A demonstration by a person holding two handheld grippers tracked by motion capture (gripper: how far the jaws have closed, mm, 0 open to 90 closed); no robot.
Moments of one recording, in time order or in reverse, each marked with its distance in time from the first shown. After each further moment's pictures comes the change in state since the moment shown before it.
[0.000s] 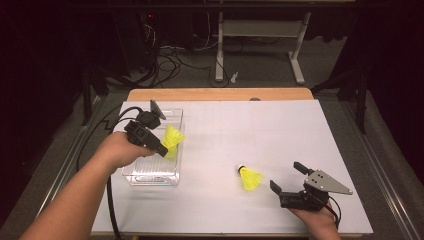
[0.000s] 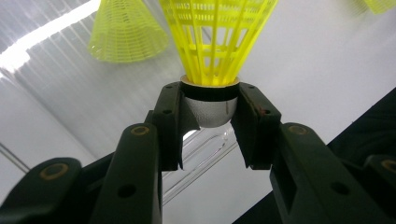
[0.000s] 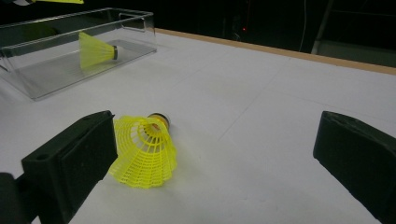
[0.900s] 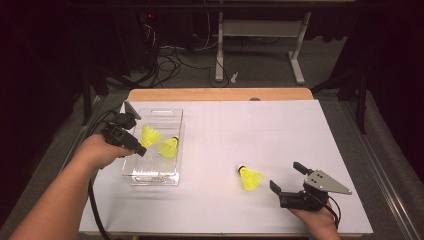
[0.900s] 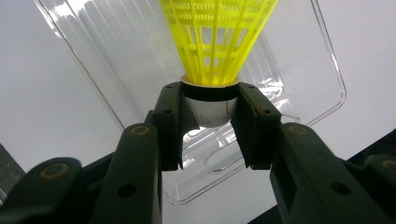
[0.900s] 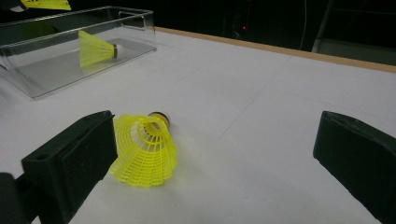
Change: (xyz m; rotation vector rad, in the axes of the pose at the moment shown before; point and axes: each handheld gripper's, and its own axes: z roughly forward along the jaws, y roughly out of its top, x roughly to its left) left arm 0.053 -0.032 -0.002 -0.012 0.019 -0.146; right arm 0.000 0.000 0.001 0.005 0.000 0.002
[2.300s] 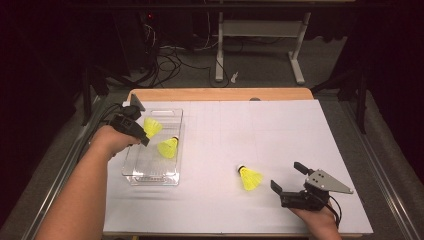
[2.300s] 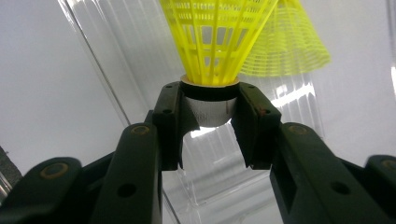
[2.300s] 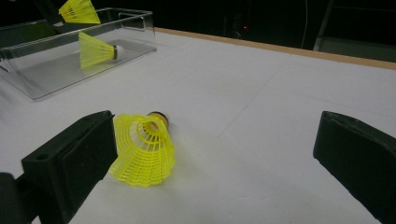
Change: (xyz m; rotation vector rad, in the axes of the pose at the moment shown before) left arm 0.032 0.042 0.030 0.017 0.043 -0.120; right arm -0.003 -0.001 0.000 -0.002 0.007 0.013
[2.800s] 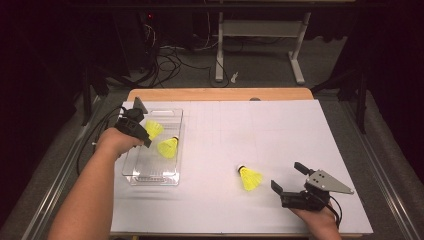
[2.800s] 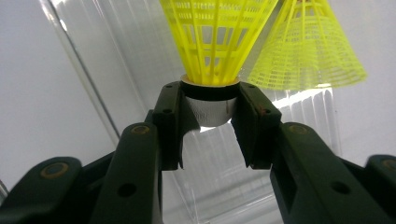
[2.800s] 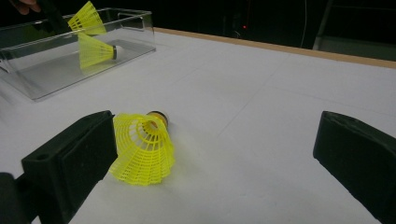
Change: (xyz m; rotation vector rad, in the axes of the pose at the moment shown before) left arm 0.004 0.009 0.021 0.014 0.020 -0.030; right arm 0.000 0.000 -0.001 0.000 -0.003 0.004
